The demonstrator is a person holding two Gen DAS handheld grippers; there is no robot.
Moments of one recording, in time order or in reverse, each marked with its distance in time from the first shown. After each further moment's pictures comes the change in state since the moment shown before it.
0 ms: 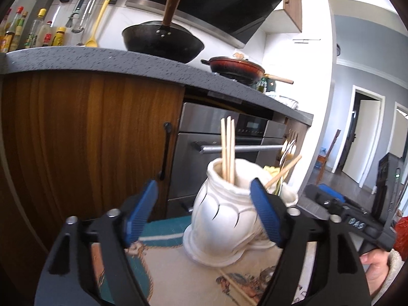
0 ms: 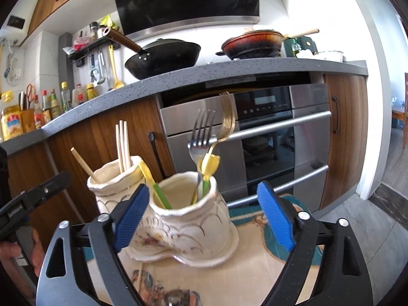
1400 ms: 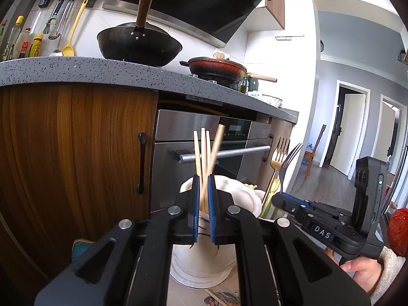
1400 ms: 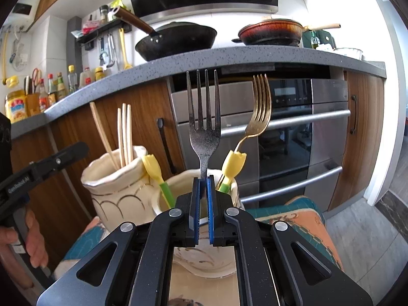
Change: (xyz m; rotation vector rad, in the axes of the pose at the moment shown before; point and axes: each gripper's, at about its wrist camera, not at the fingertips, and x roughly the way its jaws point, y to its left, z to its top) left arm 0.031 -0.017 0.020 0.055 -0.010 -0.106; right arm 0.042 0.015 0.004 -0.069 0.078 0.054
